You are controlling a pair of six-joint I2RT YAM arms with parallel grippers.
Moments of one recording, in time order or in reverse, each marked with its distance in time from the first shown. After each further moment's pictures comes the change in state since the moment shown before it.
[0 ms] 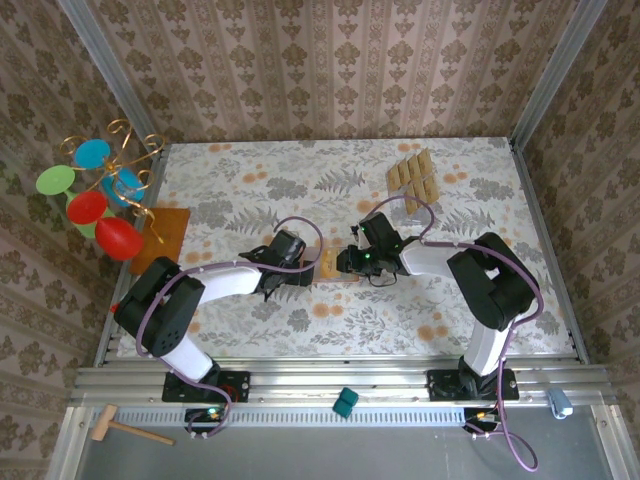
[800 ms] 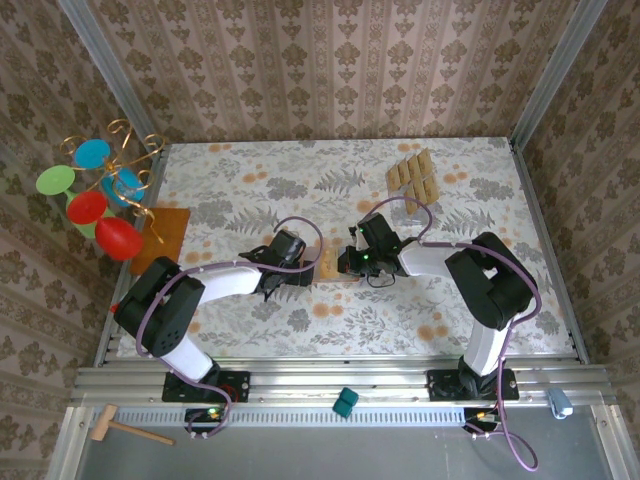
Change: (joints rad) left arm 0.000 0.000 0.000 0.000 0.000 0.000; right arm 0.010 0.010 -0.003 0.023 -0.014 0.007
